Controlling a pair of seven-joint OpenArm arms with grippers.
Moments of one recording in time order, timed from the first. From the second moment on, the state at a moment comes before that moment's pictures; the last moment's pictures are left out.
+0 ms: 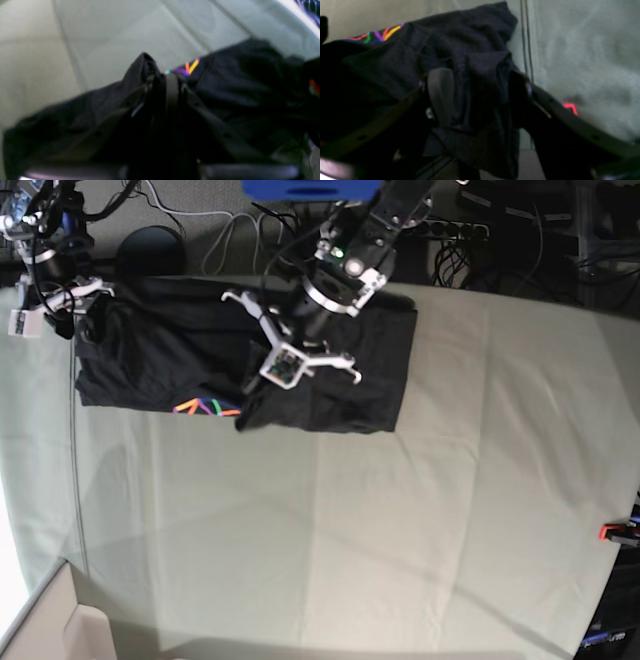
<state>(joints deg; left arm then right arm) 13.9 0.5 31.9 85.2 3.7 -3.9 4.8 -24.8 0.8 45.3 88.8 17.1 39.6 -22.9</state>
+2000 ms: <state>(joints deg) 17.2 -13.5 27.6 93.8 3.2 -4.1 9.2 -22.9 0.5 45.7 88.8 17.1 39.6 -22.8</state>
